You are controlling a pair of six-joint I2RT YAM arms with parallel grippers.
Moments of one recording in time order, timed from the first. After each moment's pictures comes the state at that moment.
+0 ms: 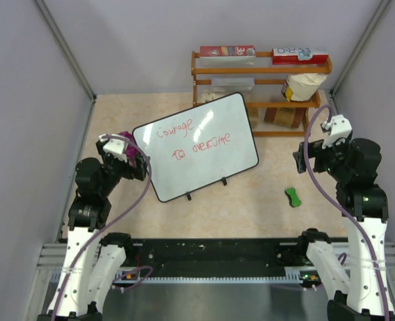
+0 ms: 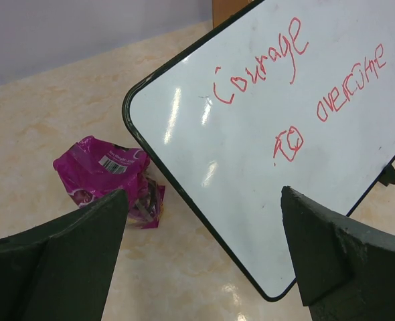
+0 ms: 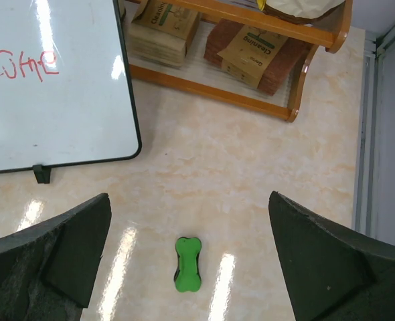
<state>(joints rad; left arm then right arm) -0.07 0.58 0.72 -0.32 0.29 0.11 -0.07 0.70 1.02 -0.70 -0.29 -0.19</state>
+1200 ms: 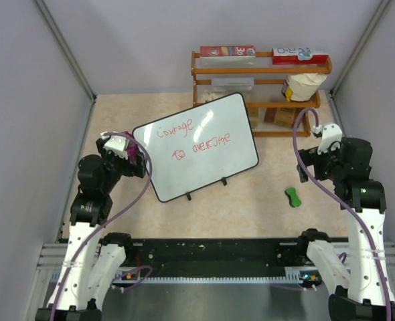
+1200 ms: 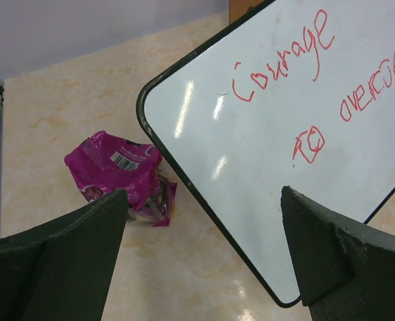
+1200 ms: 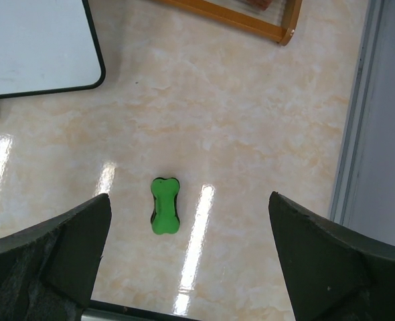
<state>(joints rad) -0.07 0.62 0.71 -0.29 0.26 0.12 -0.07 0.75 1.02 -0.88 -0.17 -0.30</state>
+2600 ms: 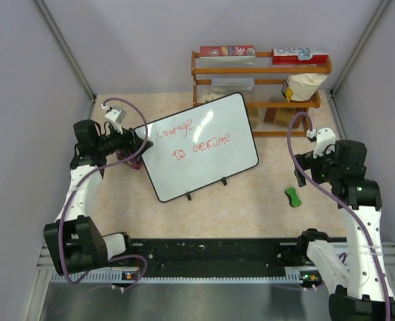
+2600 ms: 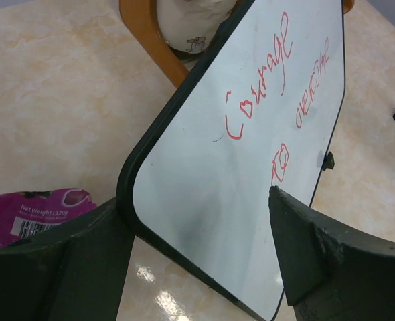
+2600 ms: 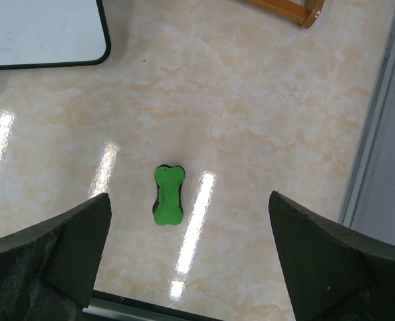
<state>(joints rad) 0.20 1.21 0.90 -0.13 0.91 0.11 -0.07 0.75 0.97 -0.89 -0.20 -0.34</state>
